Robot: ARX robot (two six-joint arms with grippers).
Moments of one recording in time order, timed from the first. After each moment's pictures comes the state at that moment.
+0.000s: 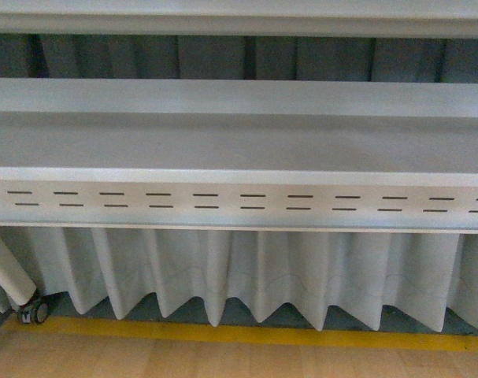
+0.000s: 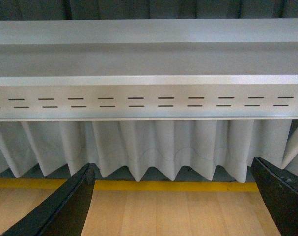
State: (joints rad) left arm 0.00 0.01 0.01 -0.01 0.00 0.00; right arm 0.00 0.00 0.01 0.00 0.00 -0.01
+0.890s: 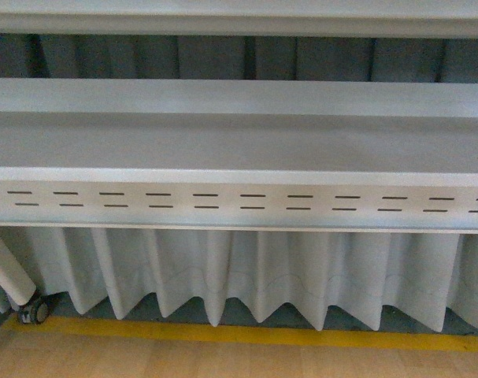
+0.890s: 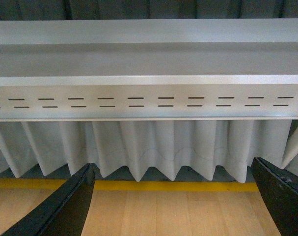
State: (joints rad) left arm 0.00 0.01 0.01 -0.01 0.00 0.00; right arm 0.00 0.00 0.01 -0.01 0.00 -0.01
